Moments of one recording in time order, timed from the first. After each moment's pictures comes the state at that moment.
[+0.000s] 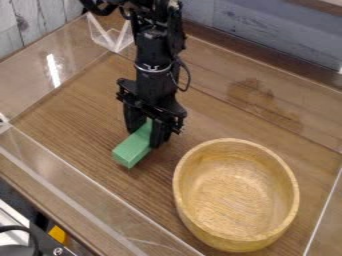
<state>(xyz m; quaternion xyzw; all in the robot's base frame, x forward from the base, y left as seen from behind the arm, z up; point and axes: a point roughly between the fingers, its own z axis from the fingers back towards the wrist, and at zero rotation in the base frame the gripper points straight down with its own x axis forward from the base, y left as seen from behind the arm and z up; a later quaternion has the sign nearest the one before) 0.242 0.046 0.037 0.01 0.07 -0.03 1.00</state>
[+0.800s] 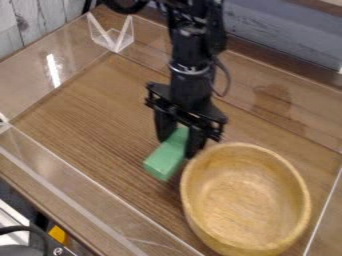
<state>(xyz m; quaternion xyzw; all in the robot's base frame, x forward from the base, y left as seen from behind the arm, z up) 0.238 -0.027 0.059 0.00 0.05 -0.04 1.00</state>
